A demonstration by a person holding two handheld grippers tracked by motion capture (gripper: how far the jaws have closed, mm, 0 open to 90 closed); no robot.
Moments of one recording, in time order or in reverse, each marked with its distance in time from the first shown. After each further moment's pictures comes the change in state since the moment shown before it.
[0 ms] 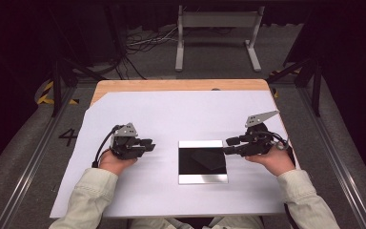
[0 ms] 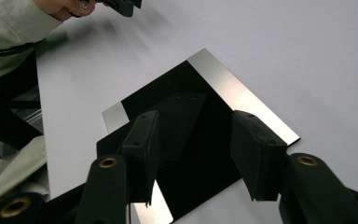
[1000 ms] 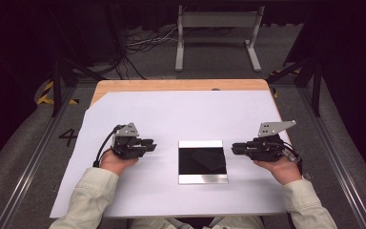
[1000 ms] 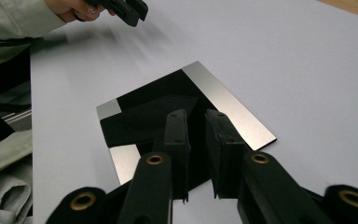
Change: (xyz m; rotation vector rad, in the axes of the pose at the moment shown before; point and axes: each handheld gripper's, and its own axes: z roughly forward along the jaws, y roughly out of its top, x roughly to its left) left arm -0.001 0.002 0.002 0.003 -0.006 0.012; right arm 0.011 -0.026 -0.022 -0.117 -0.065 -0.130
